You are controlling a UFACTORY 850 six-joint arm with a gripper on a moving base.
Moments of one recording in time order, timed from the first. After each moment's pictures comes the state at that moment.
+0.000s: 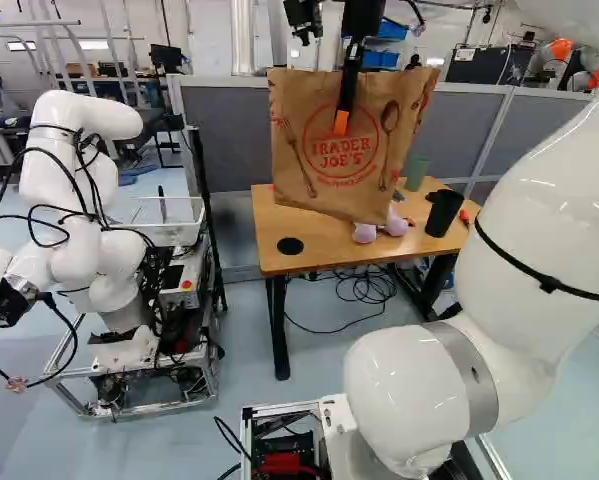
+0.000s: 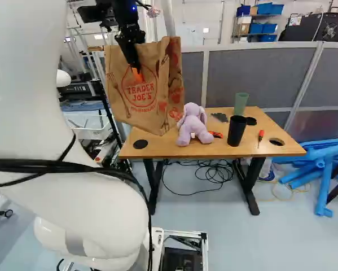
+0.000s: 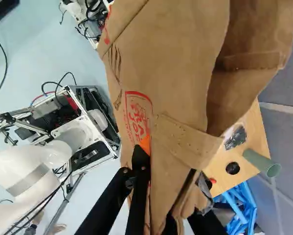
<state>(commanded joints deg) 2.1 2.4 -85.3 0.0 -79.4 -58.5</state>
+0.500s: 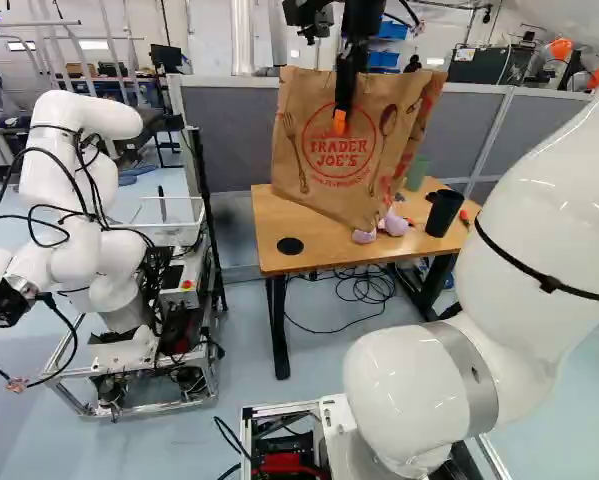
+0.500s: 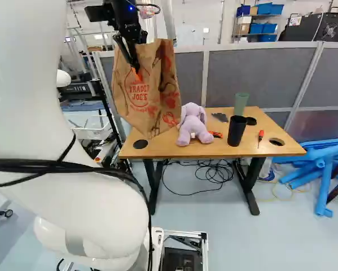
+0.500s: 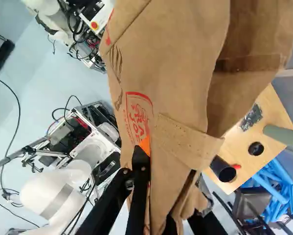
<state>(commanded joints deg) 2.1 2.4 -85.3 0.0 -79.4 -43.5</state>
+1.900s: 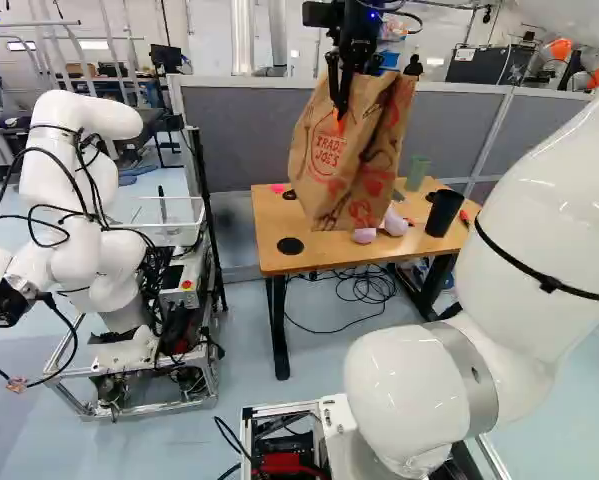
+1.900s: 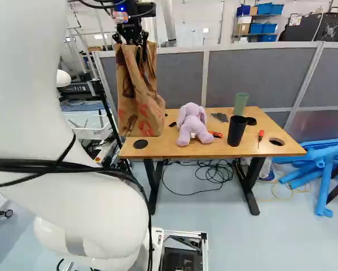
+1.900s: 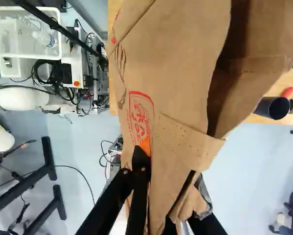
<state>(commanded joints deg) 2.1 2.4 -85.3 0.0 -79.4 -1.3</state>
